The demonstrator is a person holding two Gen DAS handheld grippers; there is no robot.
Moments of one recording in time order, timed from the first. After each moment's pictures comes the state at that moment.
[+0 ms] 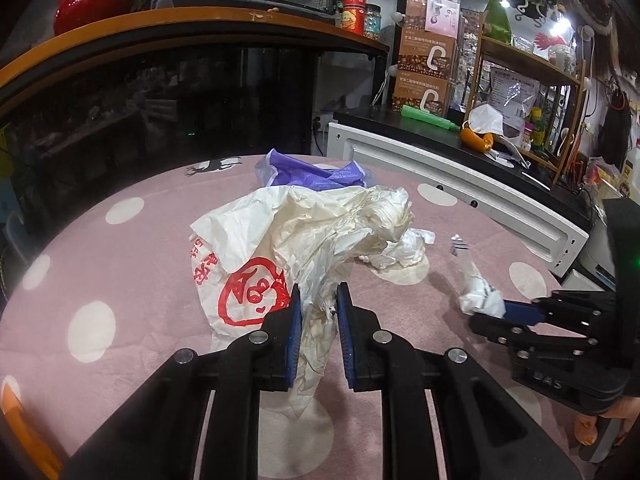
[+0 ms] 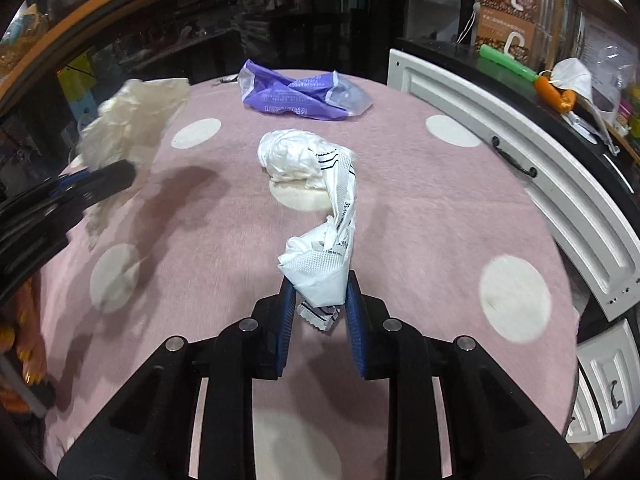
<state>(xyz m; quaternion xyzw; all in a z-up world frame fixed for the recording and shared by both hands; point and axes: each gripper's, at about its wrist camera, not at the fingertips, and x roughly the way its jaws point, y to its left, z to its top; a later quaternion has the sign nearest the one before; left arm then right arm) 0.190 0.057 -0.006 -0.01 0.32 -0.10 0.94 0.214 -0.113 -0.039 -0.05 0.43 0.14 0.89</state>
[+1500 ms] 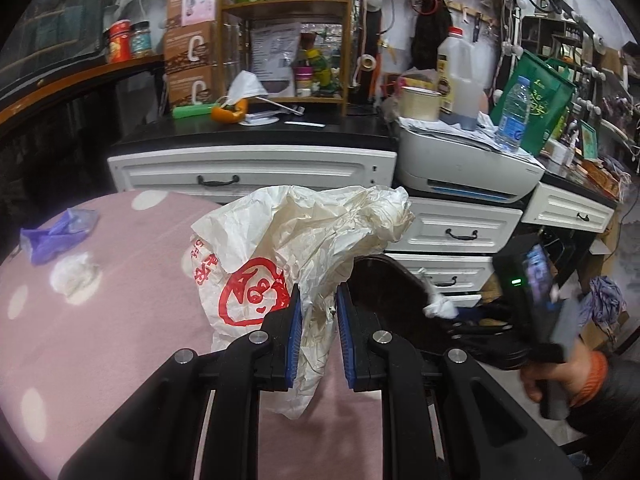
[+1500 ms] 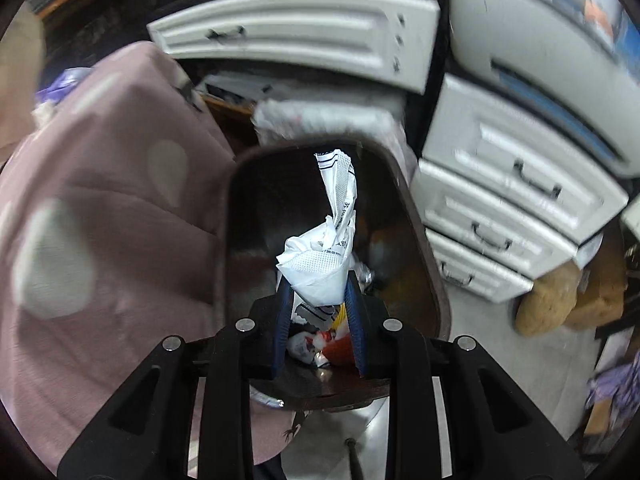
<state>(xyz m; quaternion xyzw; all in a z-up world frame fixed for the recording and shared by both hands) 0.080 -0.190 -0.001 0.10 0.31 -0.36 0.88 0.059 -0.419 -0.144 0.09 0.49 -0.10 0.86</state>
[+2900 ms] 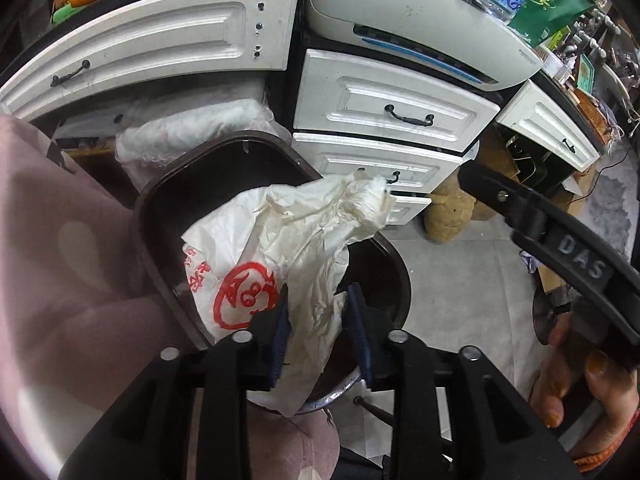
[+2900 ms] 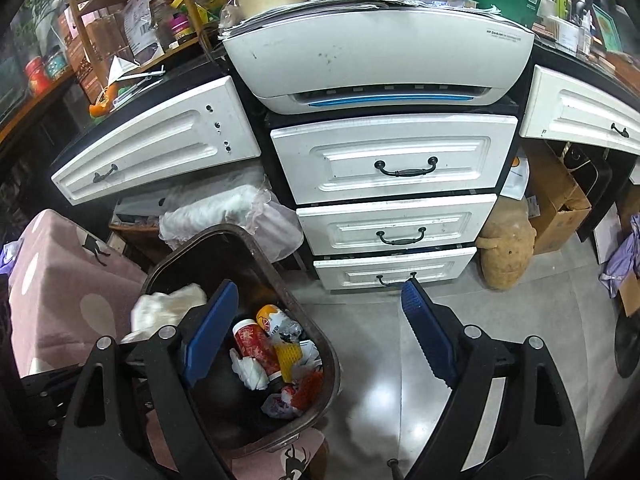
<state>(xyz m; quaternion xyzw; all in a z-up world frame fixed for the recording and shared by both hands) 0.074 -0.362 -0.114 0.15 0.51 -0.41 0.74 -0.006 -0.516 -0.100 0.23 0.36 -0.29 0.86</state>
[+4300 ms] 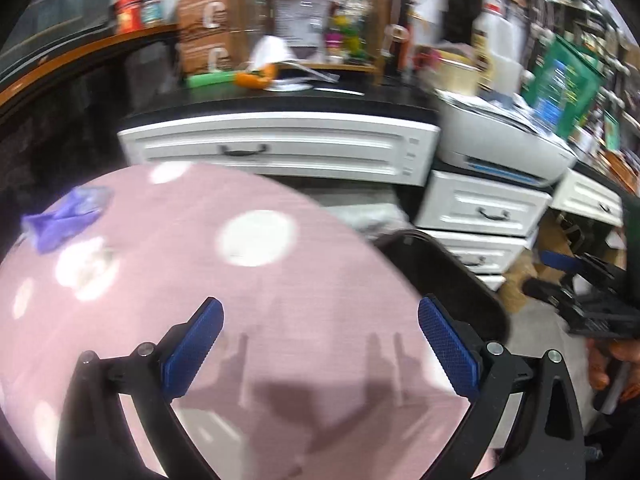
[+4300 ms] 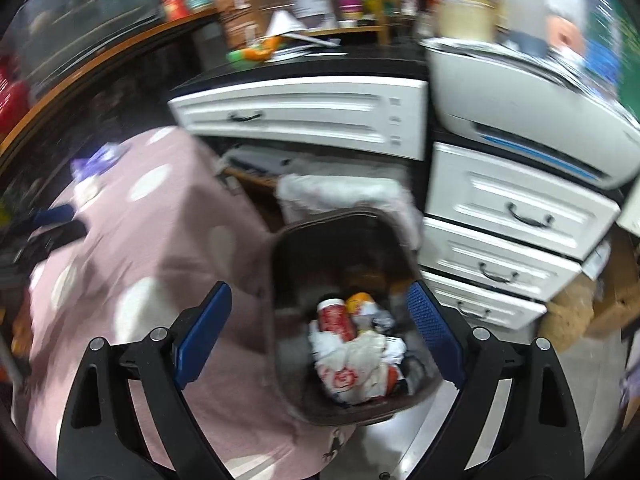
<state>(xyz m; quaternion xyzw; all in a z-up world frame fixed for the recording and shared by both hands) 0.132 -0.168 -0.017 0.11 0.35 -0.31 0.87 0.029 -0.397 -0.059 0.12 0.38 -0.07 0.91</state>
